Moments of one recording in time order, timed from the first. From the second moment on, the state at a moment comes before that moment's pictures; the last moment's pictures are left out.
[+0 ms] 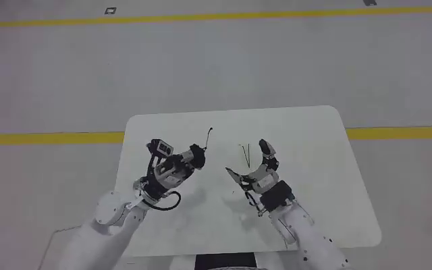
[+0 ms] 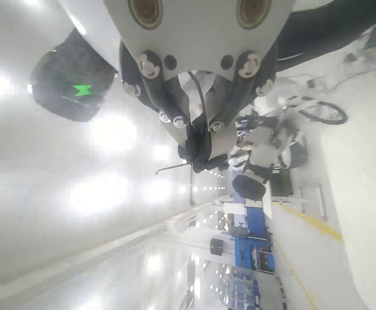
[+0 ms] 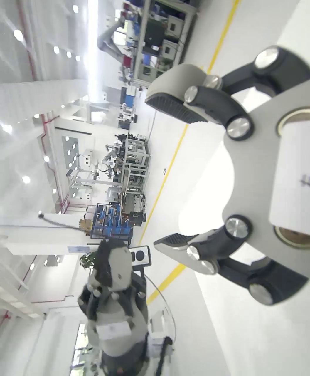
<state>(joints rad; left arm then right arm) 1.68 -0.98 -1.26 -1.98 -0.91 -0.22 -0.64 -1.66 -1.21 1.08 -1.75 -1.59 -0.07 -0.75</state>
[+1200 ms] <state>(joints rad) 1.69 -1.03 -1.14 -1.91 -1.33 -0.24 -0.72 -1.41 -1.14 0.79 -1.64 -1.56 0.20 -0.96</state>
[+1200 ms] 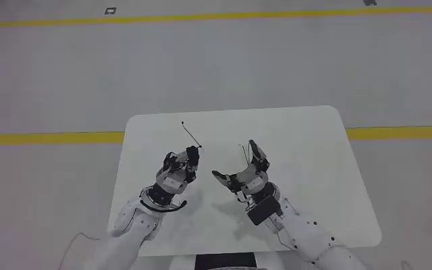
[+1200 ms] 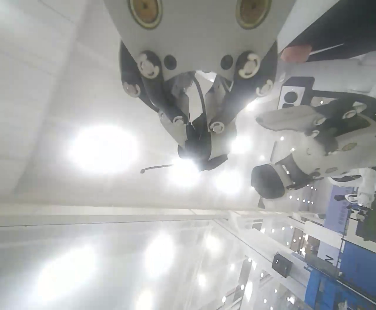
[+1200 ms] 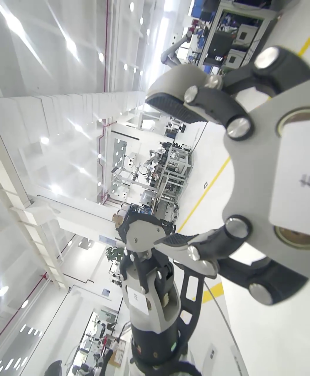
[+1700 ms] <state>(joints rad) 1.69 -1.03 -1.14 -1.91 -1.33 -0.24 -0.72 -1.32 -1.21 0.74 -1.56 -1.53 0.20 -0.98</state>
